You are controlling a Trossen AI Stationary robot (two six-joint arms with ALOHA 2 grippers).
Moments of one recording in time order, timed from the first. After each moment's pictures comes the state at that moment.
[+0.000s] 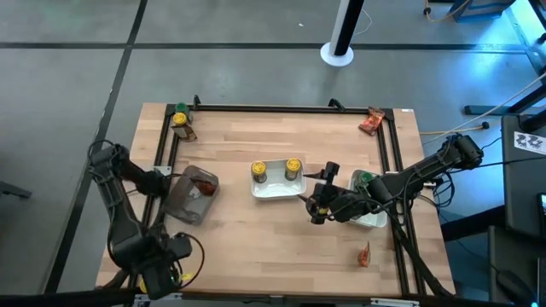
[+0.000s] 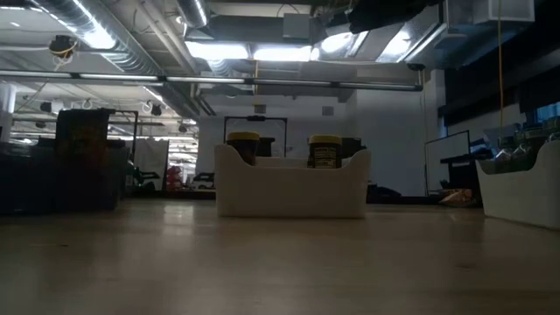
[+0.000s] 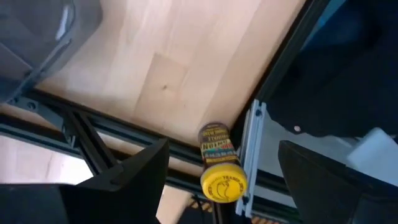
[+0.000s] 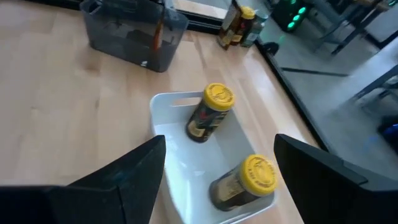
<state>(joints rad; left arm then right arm) -1.00 1.64 1.59 -1.40 0.06 -1.45 0.45 1.39 1.07 -0.36 0.76 0.15</state>
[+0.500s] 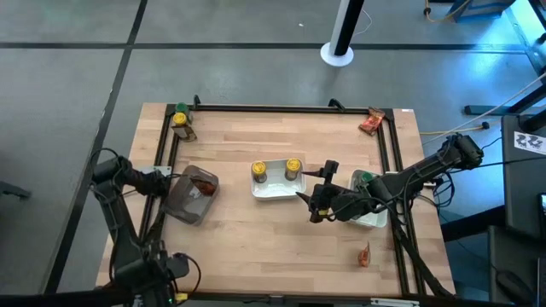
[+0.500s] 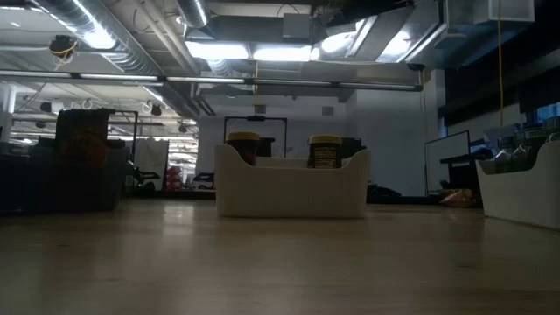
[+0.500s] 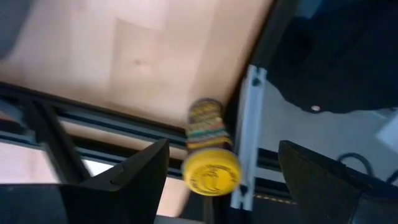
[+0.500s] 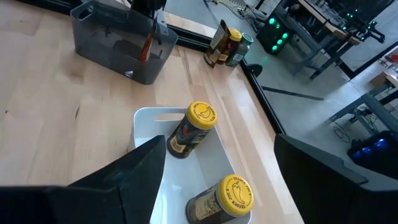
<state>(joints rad) -1.09 1.76 1.59 -1.32 0.14 -1.41 0.45 1.39 1.07 -0.28 0.81 -0.01</state>
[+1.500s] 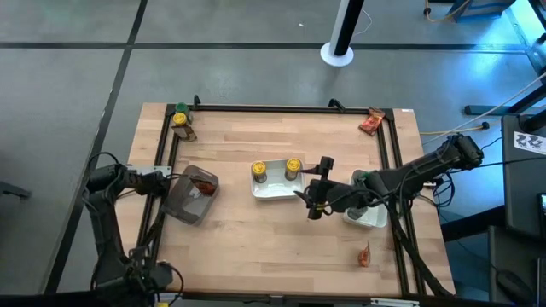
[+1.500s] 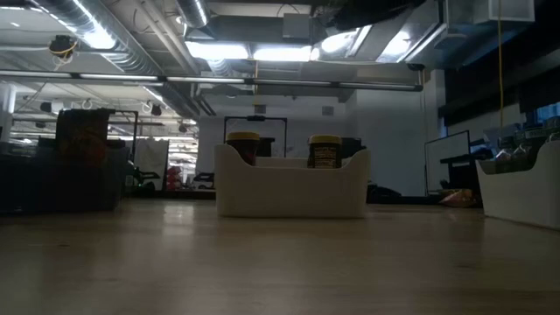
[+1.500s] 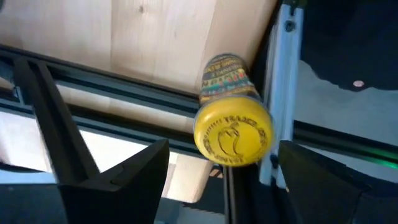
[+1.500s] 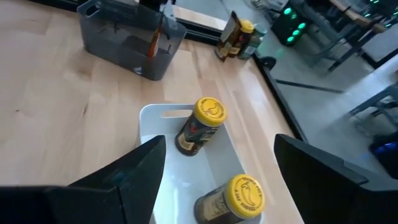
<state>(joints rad) -1.24 1.81 1.57 -1.33 0.16 -1.50 0.39 1.39 1.07 -0.28 0.69 0.00</state>
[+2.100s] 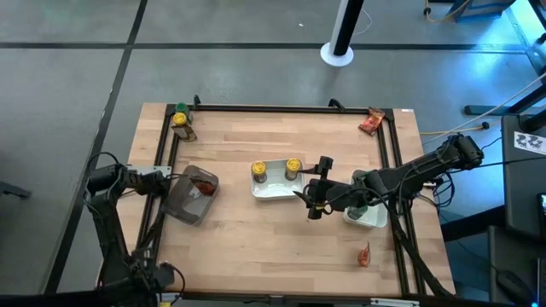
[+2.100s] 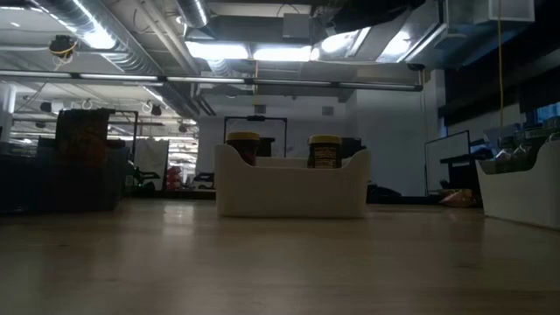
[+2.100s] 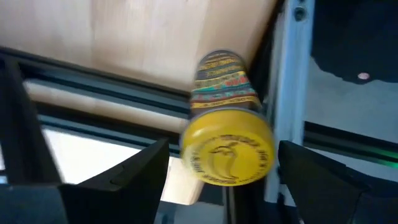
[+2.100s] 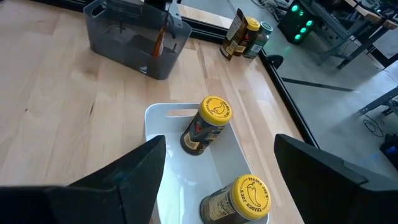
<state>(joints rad) -1.24 1.81 1.48 -1.22 0.21 -1.49 0.38 1.39 1.07 -0.28 0.66 0.01</state>
